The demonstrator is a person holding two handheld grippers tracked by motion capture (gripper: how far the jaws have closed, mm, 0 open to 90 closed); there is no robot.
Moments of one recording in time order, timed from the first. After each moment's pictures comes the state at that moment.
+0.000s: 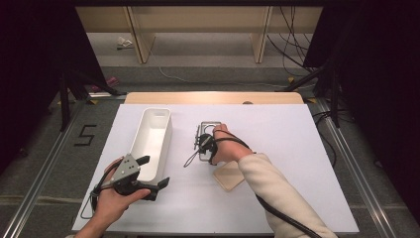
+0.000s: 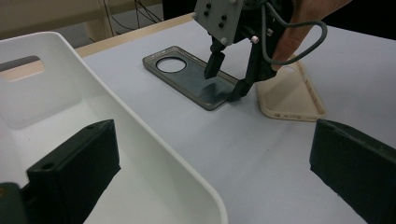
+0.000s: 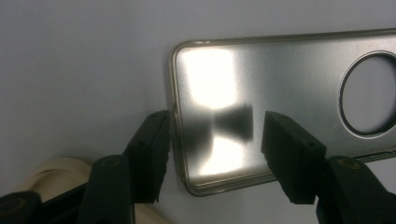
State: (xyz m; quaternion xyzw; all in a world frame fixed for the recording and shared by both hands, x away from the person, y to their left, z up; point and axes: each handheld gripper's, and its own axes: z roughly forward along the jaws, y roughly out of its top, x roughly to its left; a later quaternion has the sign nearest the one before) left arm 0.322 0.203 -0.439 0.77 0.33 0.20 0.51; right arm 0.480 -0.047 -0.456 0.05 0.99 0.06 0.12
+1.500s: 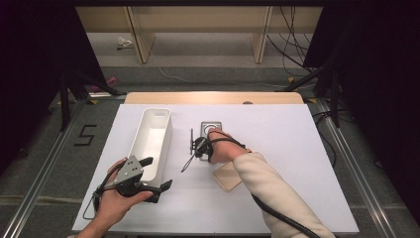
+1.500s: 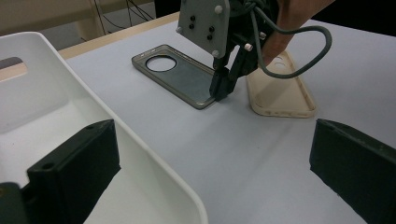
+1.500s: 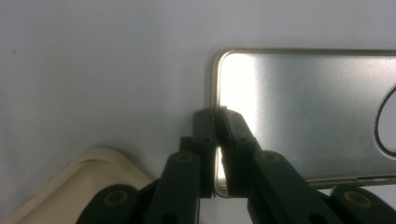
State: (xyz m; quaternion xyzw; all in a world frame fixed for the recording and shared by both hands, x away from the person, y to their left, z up) left arm 0.320 0.196 -0.440 0.78 0.32 0.19 0.51; right arm 0.474 -0.033 -0.456 0.00 1.00 0.02 0.09
